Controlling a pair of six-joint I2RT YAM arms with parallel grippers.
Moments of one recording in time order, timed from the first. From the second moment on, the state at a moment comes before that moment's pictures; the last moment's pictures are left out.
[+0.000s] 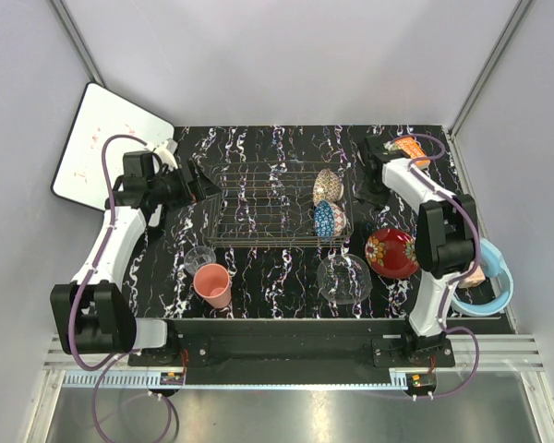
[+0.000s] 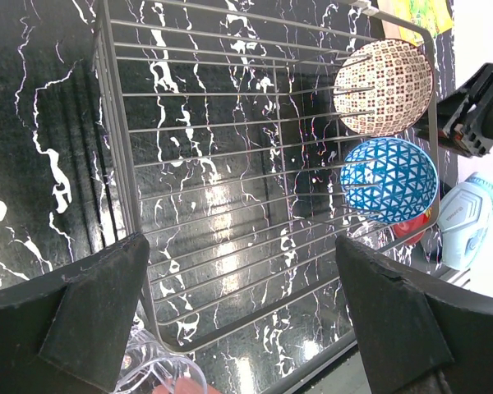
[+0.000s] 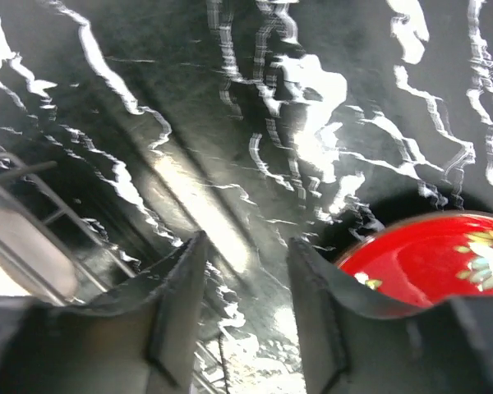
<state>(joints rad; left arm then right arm) 0.03 1.33 1.07 -0.43 0.58 -0.38 0.24 1.94 1.52 -0.80 0.30 0.74</state>
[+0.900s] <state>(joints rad) 0.03 1.26 1.04 -0.42 0.62 -0.37 0.18 1.34 0.90 -0.94 0.18 0.88</state>
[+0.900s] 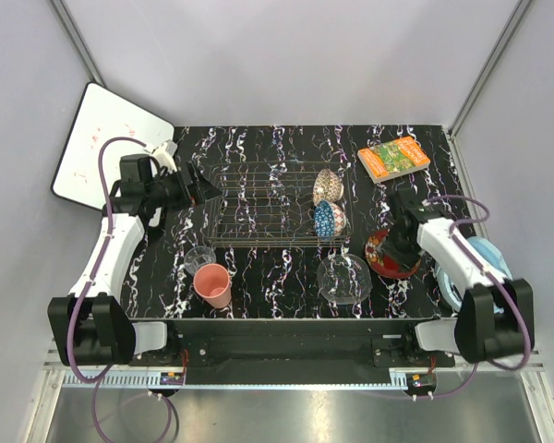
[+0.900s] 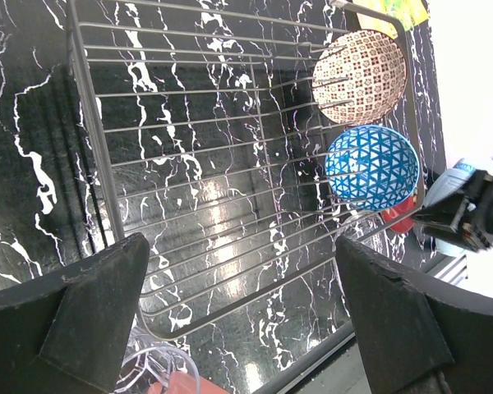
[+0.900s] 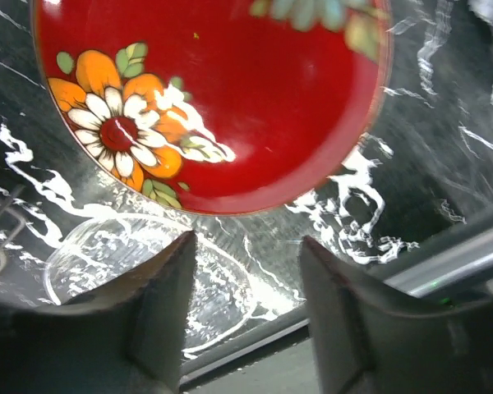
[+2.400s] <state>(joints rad) 0.02 1.26 1.04 -0.44 0.65 -0.36 0.18 0.71 0.28 -0.54 0.36 1.53</state>
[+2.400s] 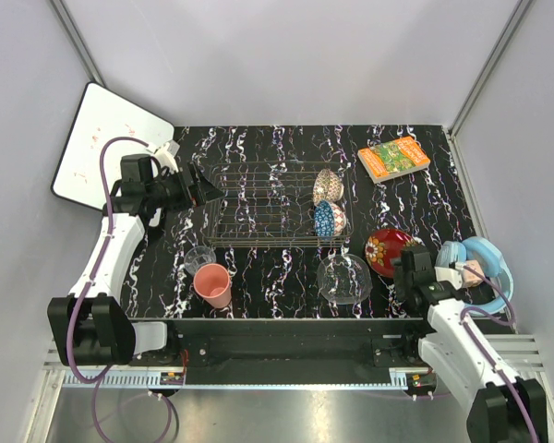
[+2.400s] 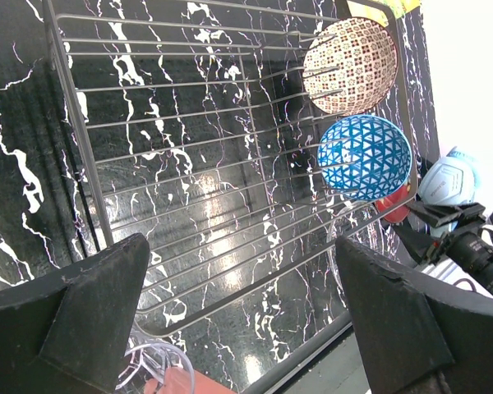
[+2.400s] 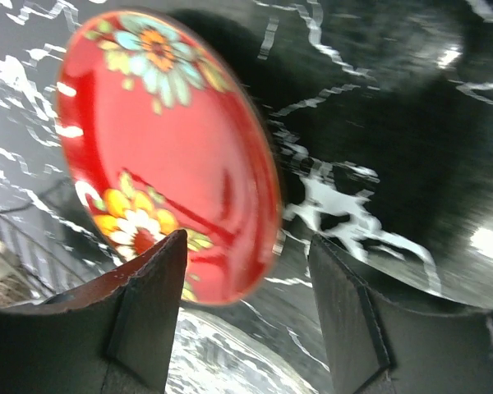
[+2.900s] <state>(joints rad) 0.02 1.26 1.08 -0.48 0.65 -0.34 0.18 0.93 0.29 -0.30 0.41 1.54</state>
